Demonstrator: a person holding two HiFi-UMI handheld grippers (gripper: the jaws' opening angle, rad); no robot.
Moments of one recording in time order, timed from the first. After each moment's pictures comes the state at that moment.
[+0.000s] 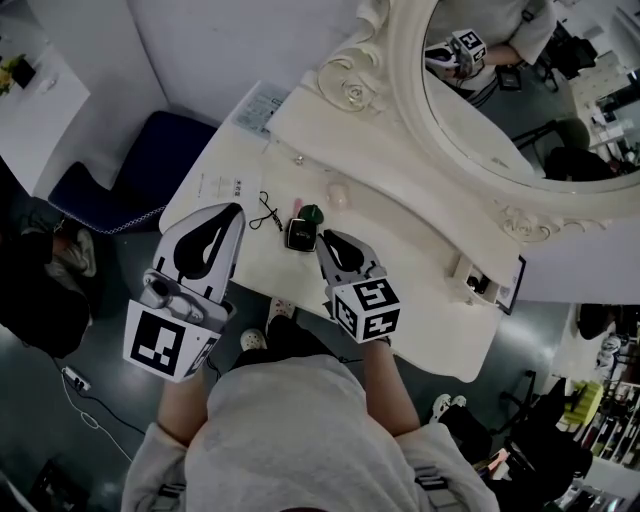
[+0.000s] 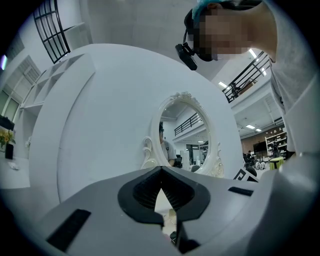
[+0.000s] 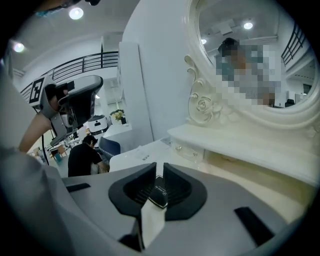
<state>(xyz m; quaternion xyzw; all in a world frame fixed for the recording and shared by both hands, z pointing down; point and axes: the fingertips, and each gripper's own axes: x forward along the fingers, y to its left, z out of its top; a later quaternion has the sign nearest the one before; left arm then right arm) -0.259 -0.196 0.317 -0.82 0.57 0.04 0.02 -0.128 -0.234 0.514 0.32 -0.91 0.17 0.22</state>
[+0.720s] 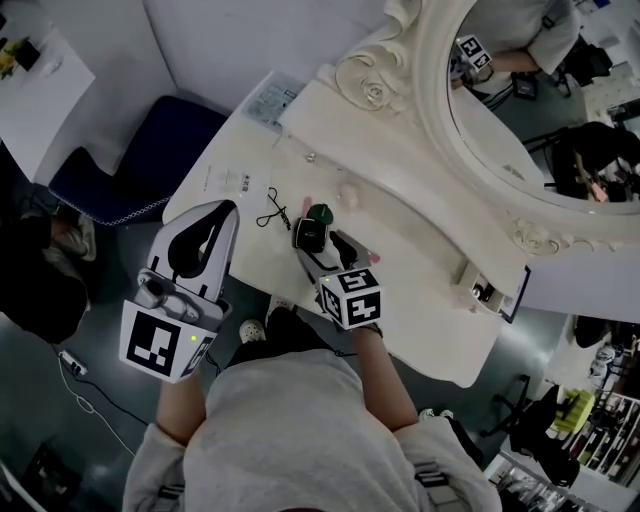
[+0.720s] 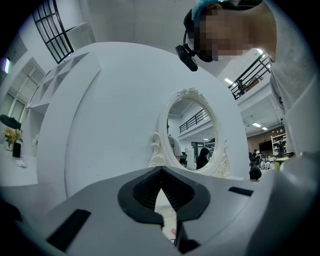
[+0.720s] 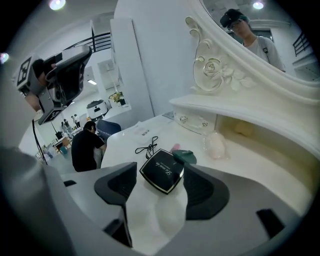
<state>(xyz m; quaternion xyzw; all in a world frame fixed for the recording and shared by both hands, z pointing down) -0.283 -0.202 0.333 -0.80 0.60 0.03 0.00 -0.144 -0.226 0.592 0.29 -0.88 0.22 0.32</state>
